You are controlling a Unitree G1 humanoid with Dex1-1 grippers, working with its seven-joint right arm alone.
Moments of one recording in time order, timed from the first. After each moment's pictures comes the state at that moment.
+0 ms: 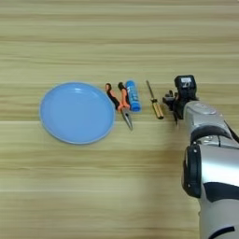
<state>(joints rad) -0.81 -0.57 -0.21 1.35 -0.03 0.03 0.27</state>
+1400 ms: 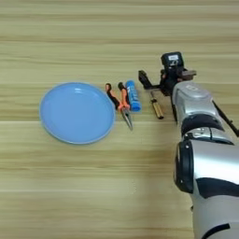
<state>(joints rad) -0.84 -0.51 -0.20 1.21 0.00 -0.05 0.39</state>
